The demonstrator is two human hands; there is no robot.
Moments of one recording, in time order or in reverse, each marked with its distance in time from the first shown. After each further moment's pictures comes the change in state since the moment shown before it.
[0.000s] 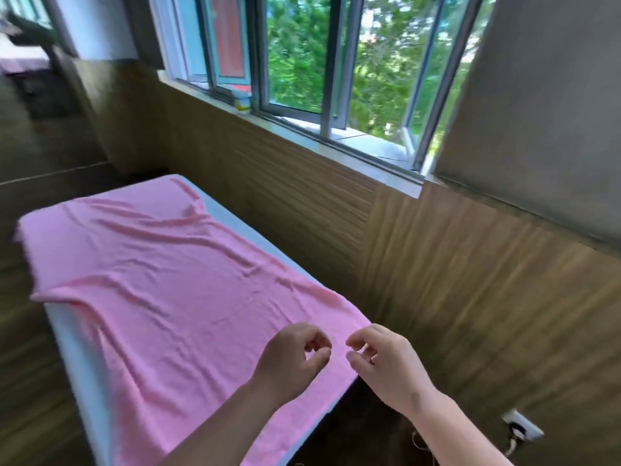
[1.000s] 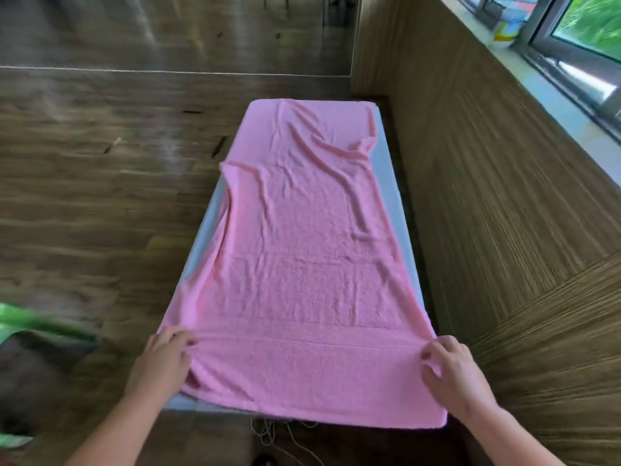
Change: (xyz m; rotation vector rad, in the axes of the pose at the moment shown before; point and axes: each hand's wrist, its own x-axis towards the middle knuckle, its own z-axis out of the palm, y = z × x) left_hand -0.187 -0.090 0.032 0.477 0.406 -1.337; right_hand 0.220 0.203 0.073 -0.290 -0.558 -0.390
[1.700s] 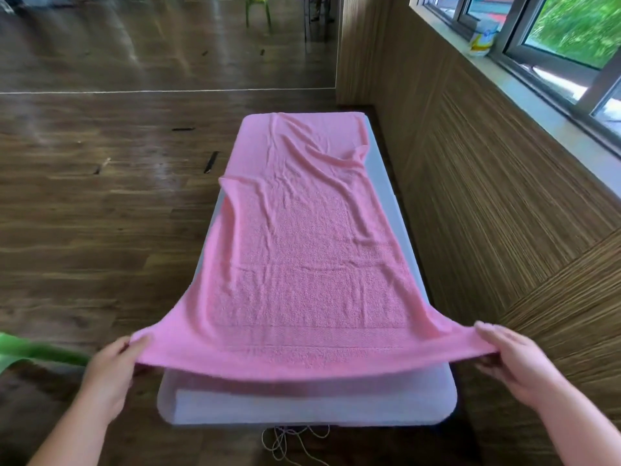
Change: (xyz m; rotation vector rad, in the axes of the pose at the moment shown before) left_hand 0.026 -0.062 -0.059 -1.043 0.084 -0.571; right_hand -0.007 0.000 -0.072 1.215 0.052 0.655
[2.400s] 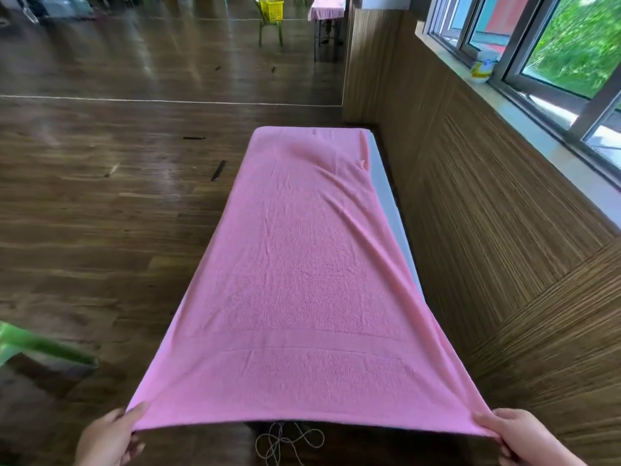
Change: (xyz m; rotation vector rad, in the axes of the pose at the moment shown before) left_hand -0.044 -0.096 -0.034 0.090 0.134 -0.223; right_hand -0.053 0.065 -0.037 -0.606 -0.031 0.205
